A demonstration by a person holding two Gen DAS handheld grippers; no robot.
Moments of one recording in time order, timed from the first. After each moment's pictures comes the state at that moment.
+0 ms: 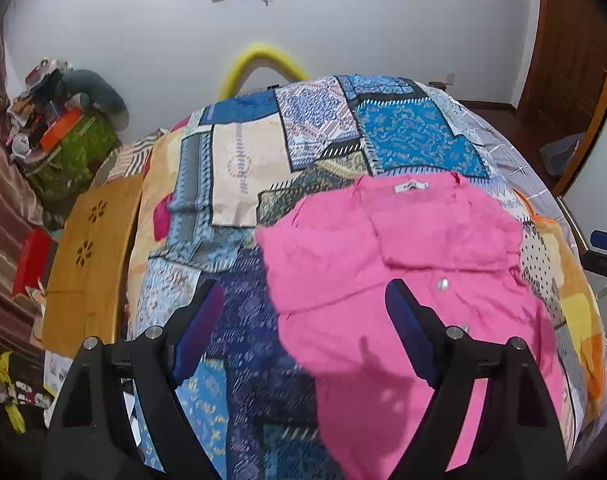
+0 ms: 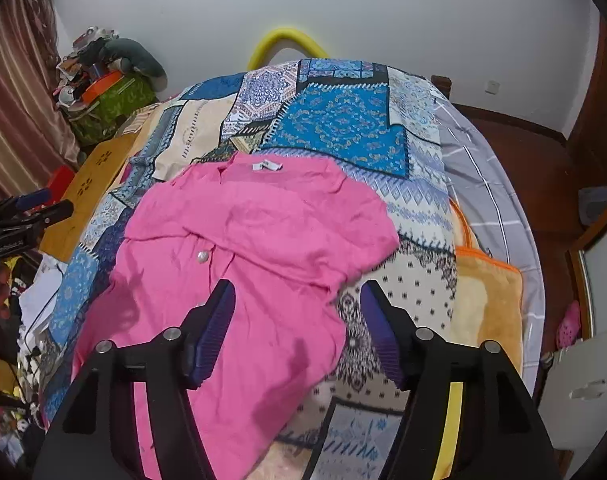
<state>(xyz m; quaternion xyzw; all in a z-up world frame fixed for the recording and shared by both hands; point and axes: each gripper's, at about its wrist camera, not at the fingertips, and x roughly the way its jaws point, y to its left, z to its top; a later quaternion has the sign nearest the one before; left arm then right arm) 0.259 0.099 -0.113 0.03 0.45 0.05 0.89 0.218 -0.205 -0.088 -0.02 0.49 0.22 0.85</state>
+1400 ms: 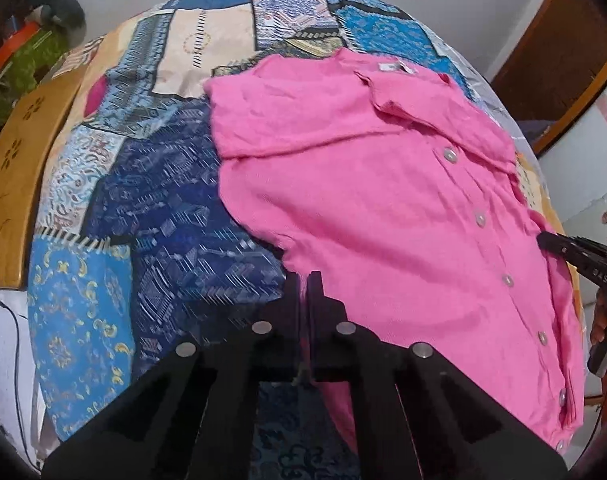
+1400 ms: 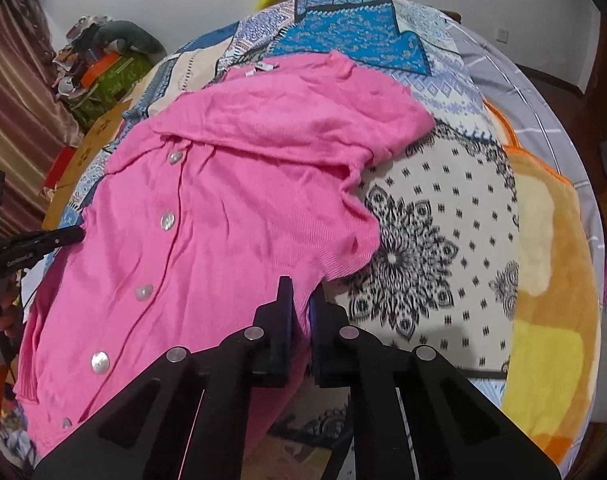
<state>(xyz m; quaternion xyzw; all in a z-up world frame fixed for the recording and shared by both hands) 0.228 0.117 -0.236 -0.06 0.54 -0.03 0.84 0.191 -0.206 -0.190 0.02 0.53 0.23 0.81</state>
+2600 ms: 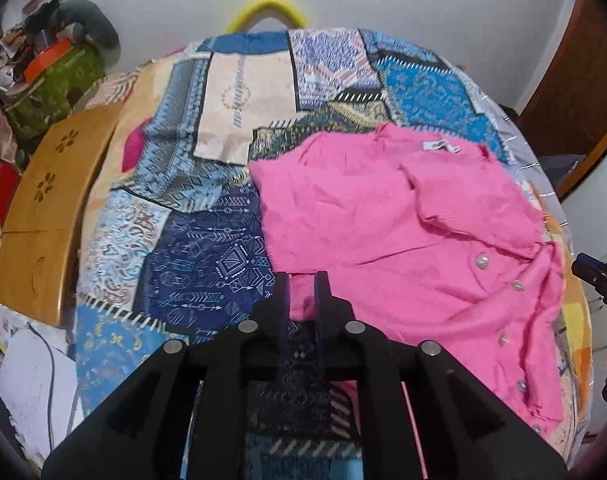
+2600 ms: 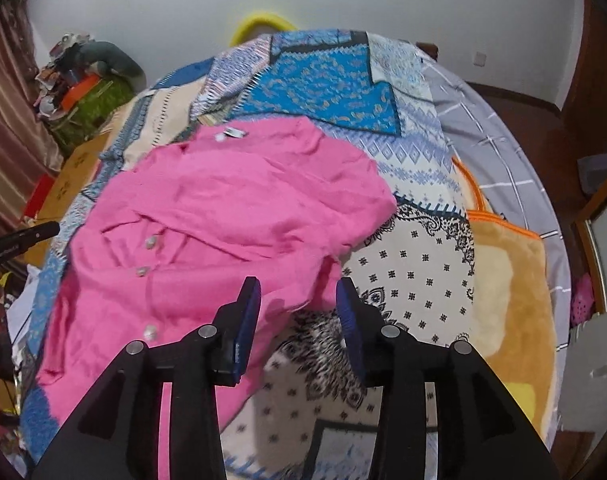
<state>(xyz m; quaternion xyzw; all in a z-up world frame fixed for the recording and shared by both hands) 0.270 0.140 -0.188 -0.05 0.49 0.03 0.87 0.229 -0.212 -0.148 0.01 0.50 0.20 0.84</state>
